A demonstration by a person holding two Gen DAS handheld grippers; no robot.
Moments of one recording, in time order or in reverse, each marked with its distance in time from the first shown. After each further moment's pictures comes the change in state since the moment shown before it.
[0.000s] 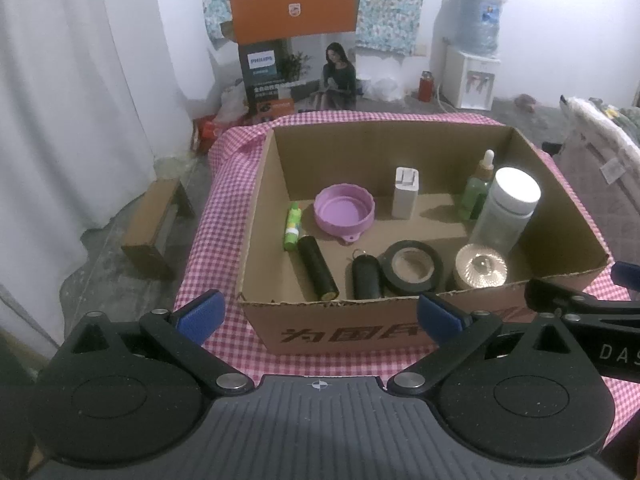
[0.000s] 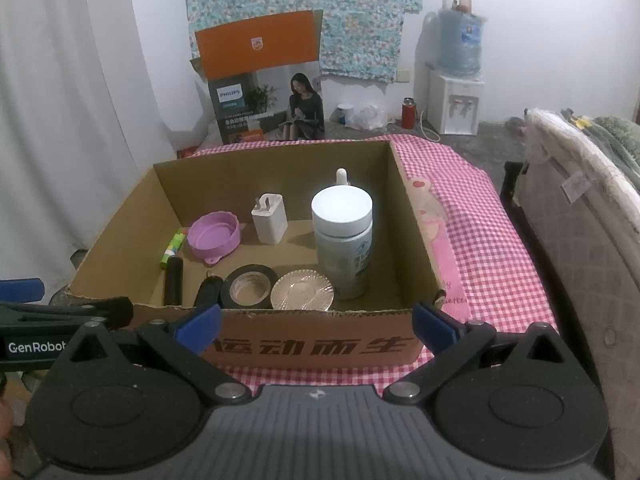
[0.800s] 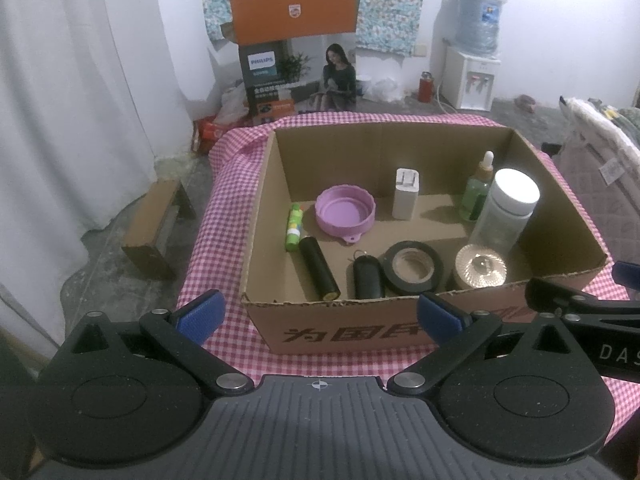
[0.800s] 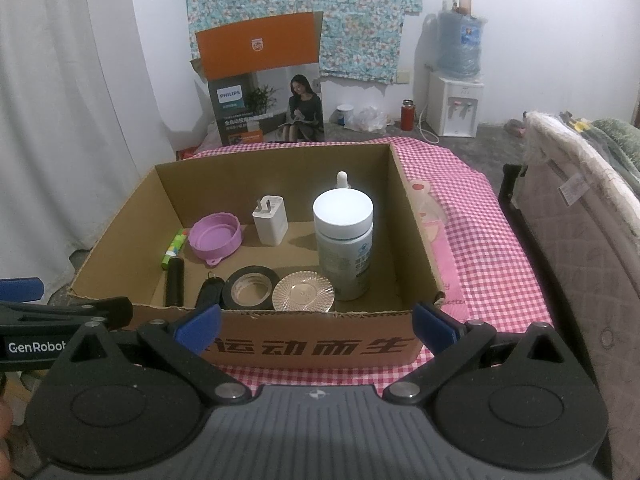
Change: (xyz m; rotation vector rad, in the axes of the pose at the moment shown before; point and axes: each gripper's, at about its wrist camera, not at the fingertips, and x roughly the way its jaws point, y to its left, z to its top) left arm -0.002 0.001 0.000 0.000 -0.001 0.001; right arm -0.001 0.001 0.001 -0.002 -0.002 -0.001
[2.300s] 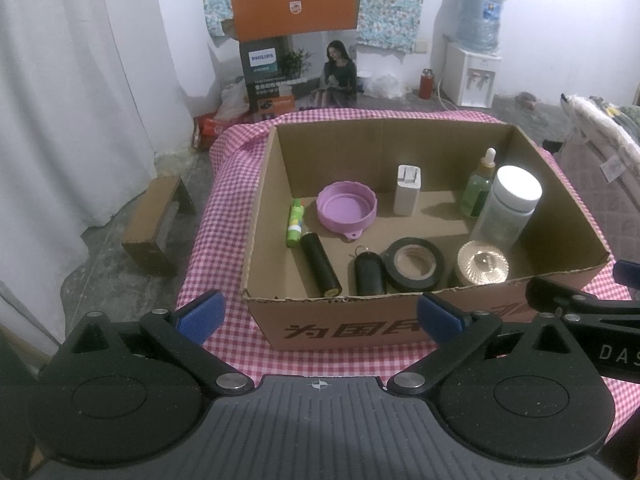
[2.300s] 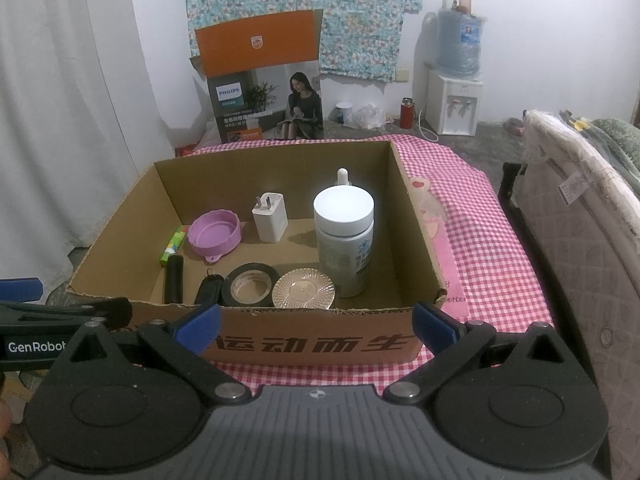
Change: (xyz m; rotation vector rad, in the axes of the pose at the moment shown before) left arm 0.001 0.000 -0.003 -0.001 0.005 0.001; right arm -0.002 -0.001 -0.001 -0.001 0.005 -0.001
